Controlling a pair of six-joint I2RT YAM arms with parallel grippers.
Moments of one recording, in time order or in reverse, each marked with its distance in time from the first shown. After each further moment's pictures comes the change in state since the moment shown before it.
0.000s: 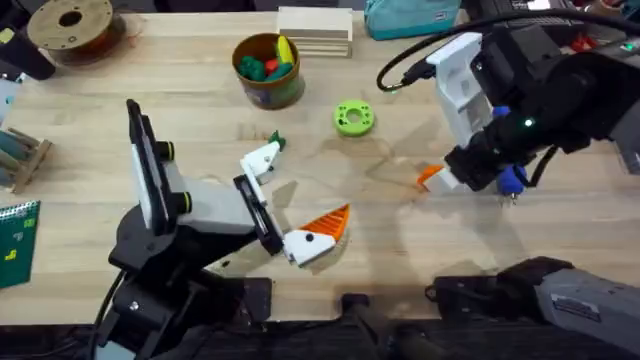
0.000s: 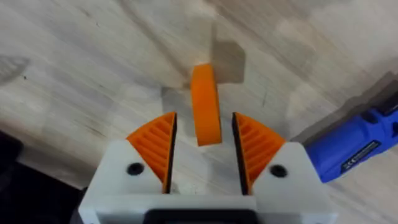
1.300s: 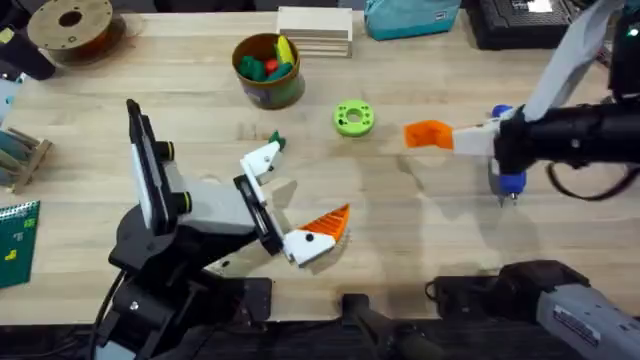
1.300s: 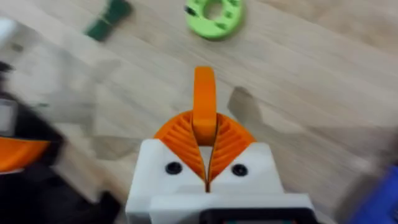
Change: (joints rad) left arm 0.000 0.000 0.000 0.000 0.000 0.000; right arm -0.231 -0.342 -0.047 0.176 -0.454 0.090
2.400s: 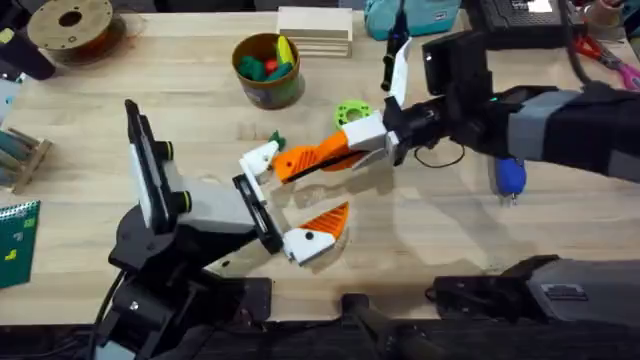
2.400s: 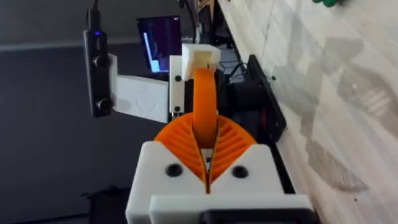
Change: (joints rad) left arm 0.000 0.000 0.000 0.000 -0.012 -0.001; right arm 0.337 0.588 -0.123 0.929 -0.865 0.970
